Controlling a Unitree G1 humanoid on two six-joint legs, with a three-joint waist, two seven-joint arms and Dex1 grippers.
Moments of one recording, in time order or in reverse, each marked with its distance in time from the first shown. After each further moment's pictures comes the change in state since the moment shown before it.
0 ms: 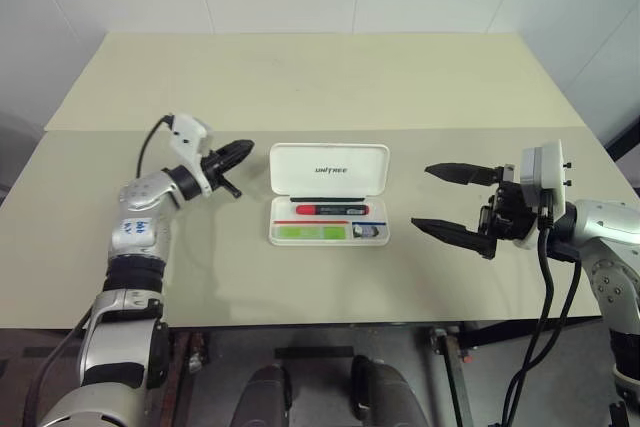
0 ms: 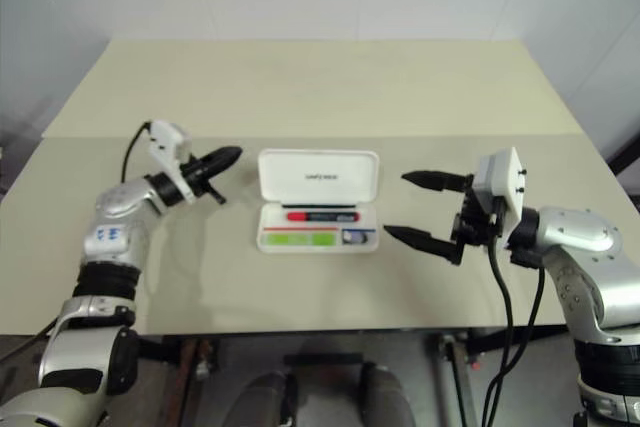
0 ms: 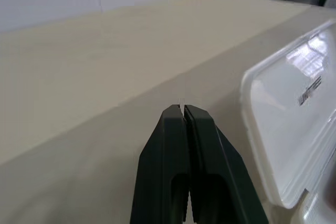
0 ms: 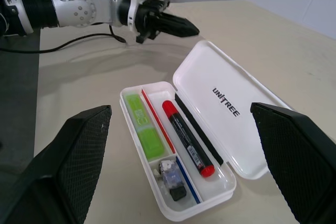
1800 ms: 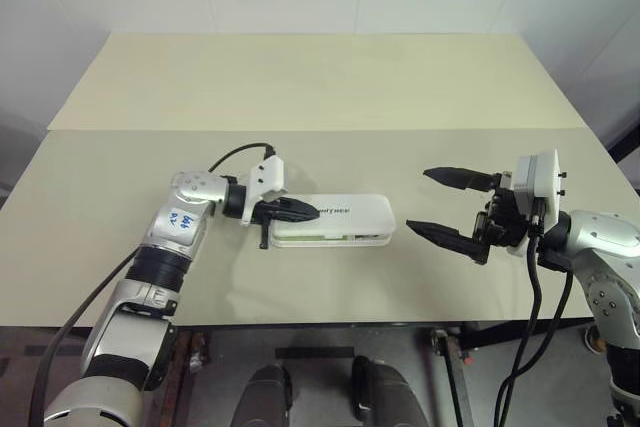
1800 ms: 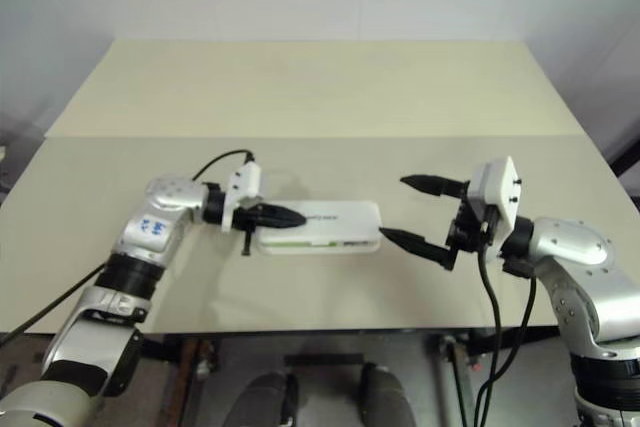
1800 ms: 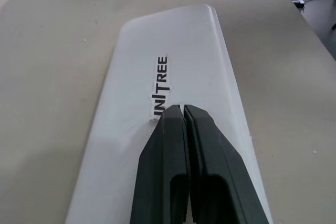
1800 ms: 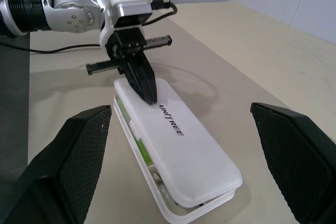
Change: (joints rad) left arm 0.008 0.018 -0.320 -0.212 0.106 0.060 -0.477; right arm 0.063 0.033 -0.003 -0.064 -0.003 -0.002 -0.078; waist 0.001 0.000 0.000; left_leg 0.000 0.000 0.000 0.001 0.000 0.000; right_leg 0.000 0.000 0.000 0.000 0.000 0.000
